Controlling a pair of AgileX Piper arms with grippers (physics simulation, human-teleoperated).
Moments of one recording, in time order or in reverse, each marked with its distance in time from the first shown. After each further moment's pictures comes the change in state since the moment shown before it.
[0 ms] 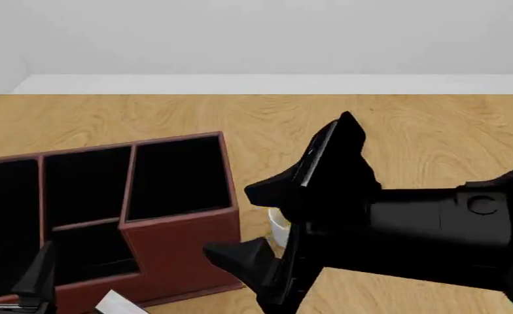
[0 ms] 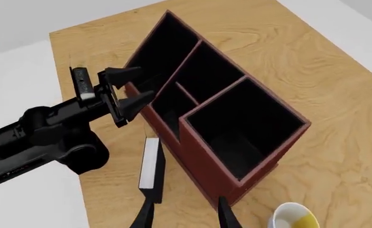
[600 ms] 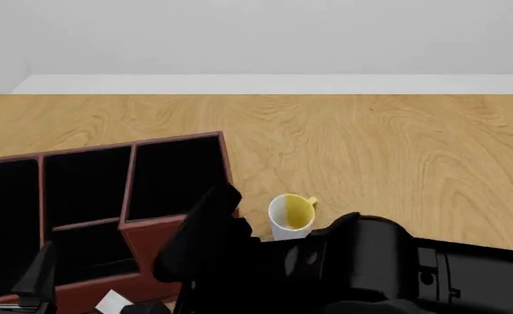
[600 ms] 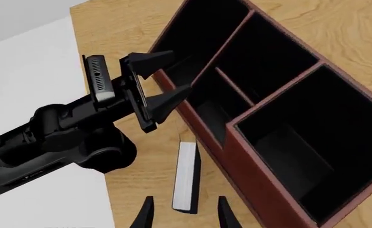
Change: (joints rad) left arm 0.000 0.000 0.000 0.000 0.000; right arm 0.140 0.287 -0.037 -0.138 0.122
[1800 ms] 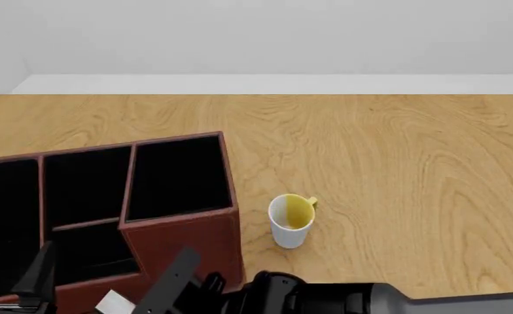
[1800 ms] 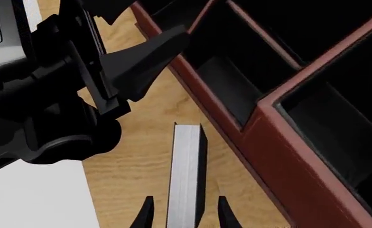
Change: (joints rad) left arm 0.000 0.000 0.000 0.000 0.000; right arm 0.032 0.273 0.074 -0.153 0.067
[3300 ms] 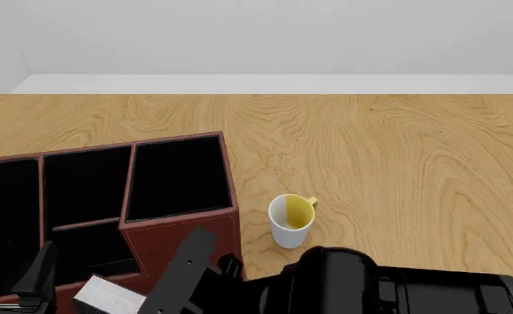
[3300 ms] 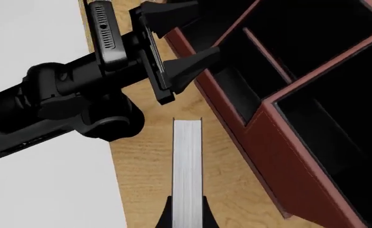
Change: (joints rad) left arm 0.000 0.000 0.000 0.000 0.000; right arm 0.040 -0.213 -0.065 0.240 -0.068
